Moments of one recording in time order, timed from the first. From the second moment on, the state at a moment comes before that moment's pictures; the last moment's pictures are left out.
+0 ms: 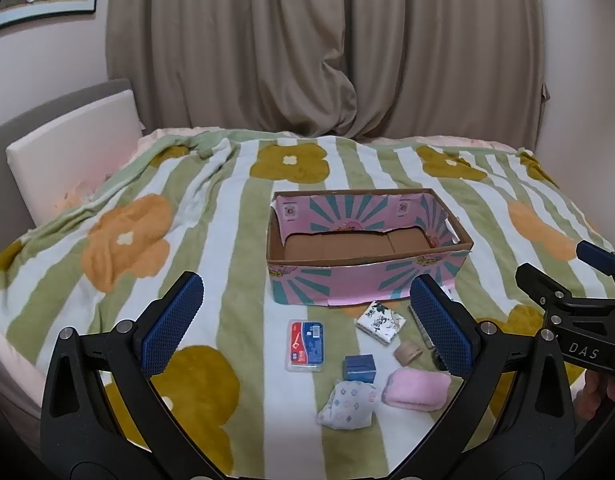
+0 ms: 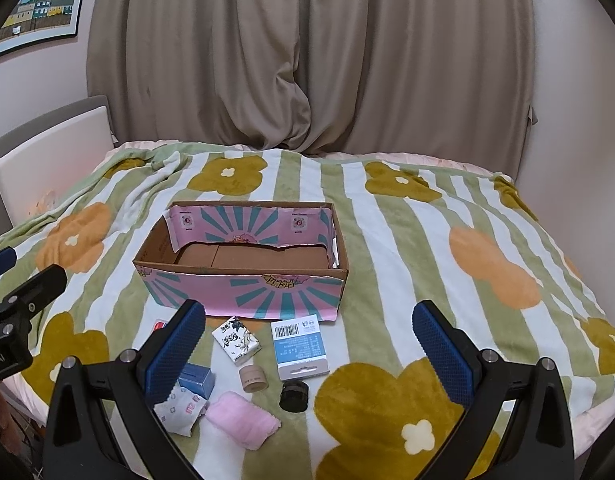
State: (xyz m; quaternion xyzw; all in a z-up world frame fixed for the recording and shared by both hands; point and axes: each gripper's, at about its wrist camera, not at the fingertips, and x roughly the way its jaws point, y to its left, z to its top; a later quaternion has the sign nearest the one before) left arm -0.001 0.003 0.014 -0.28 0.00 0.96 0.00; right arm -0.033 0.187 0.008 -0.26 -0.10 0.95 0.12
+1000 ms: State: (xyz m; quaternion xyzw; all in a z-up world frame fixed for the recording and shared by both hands) left arm -0.004 0.002 0.013 -0.28 -0.01 0.96 0.00; right arm -0.036 0.183 0.004 -0.27 -0.09 0.95 0.12
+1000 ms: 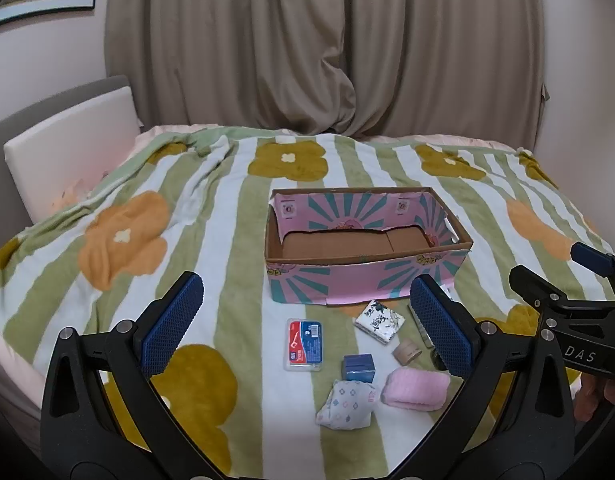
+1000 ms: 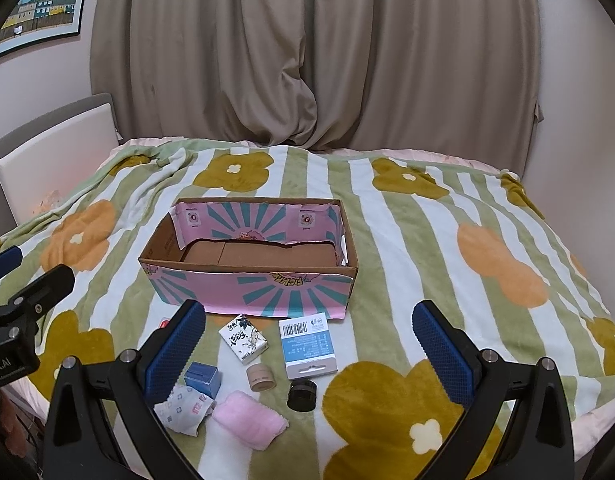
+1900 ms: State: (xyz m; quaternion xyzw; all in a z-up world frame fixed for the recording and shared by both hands) left arm -0.007 -0.006 0.013 -0.28 -0.02 0.96 -0.02; right arm -0.034 0.185 0.009 -0.26 -0.09 0.95 0.14
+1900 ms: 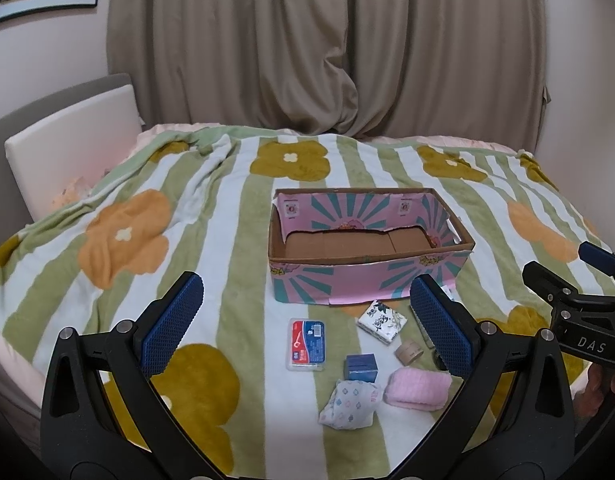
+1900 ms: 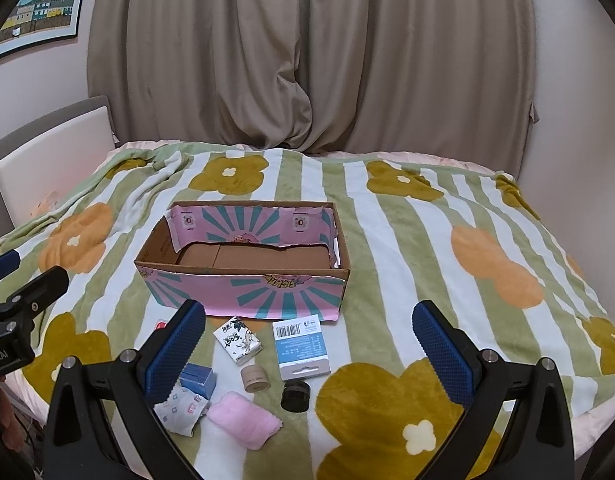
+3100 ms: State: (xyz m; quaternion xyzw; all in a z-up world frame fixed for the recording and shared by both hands) left arm -0.119 -0.026 -0.150 -0.48 -0.04 0.88 0.00; right arm -0.034 0.192 -0.002 -0.28 -0.10 0.94 0.15
